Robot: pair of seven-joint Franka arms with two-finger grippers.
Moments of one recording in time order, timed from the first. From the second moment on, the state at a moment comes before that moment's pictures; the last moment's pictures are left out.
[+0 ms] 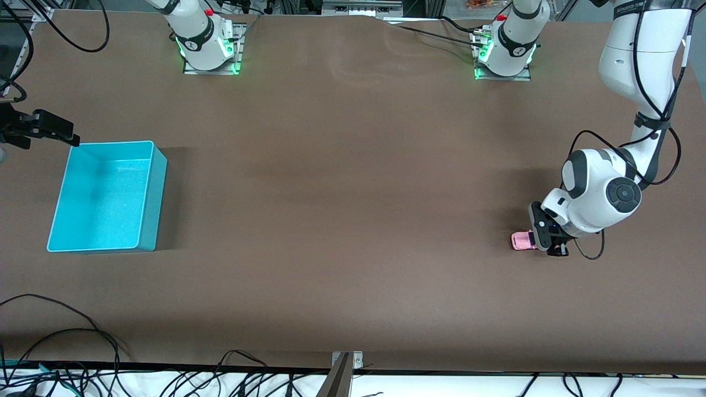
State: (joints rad) left arm 0.05 0.61 0.00 -1.86 0.01 2.52 1.52; right arm 0.17 0.14 -0.25 -1.43 0.04 1.48 -0.14
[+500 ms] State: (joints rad) left arm 0.05 0.61 0.00 -1.86 0.01 2.52 1.52; right arm 0.17 0.14 -0.25 -1.43 0.04 1.48 -0.15
